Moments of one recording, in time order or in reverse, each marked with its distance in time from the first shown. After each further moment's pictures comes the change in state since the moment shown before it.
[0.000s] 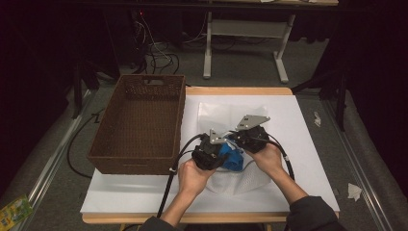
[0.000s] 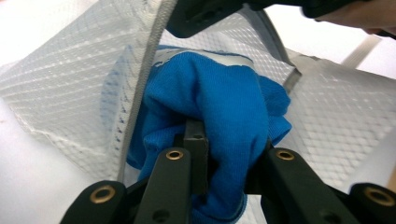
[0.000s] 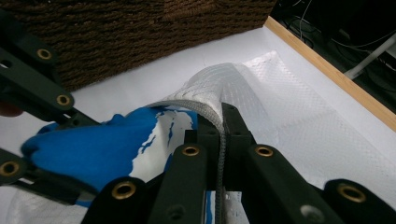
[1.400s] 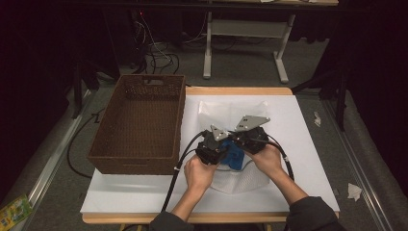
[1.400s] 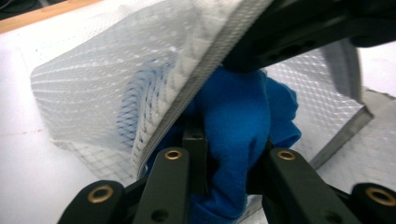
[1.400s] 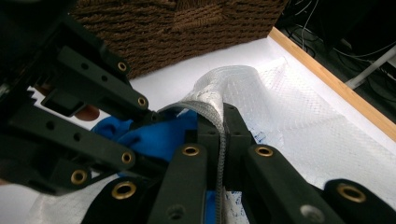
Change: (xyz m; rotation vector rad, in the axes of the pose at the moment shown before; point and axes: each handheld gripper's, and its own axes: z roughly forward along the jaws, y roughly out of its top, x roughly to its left) left arm 0.001 0.006 0.022 -0.060 0.139 -0.047; right arm 0.006 0.004 -0.005 -0.024 0.010 -0.011
